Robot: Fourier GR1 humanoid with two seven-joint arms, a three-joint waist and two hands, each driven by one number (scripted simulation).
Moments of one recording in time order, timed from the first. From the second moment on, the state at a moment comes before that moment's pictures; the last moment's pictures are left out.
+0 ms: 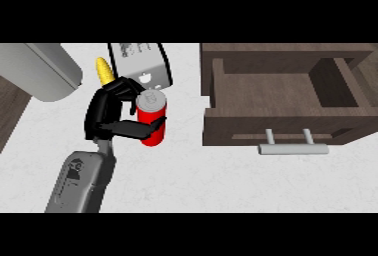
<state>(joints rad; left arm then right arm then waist) -0.38 0.01 0.02 -1.39 0.00 0.11 -0.02 0.31 -0.01 -0.28 -2.20 -0.12 0.22 0.10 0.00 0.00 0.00</state>
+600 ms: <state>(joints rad) -0.73 0.00 -0.13 -1.35 -0.02 0.31 0.23 0.31 -0.03 -0.30 -2.21 -0.15 0.23 0.11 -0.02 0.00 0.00</state>
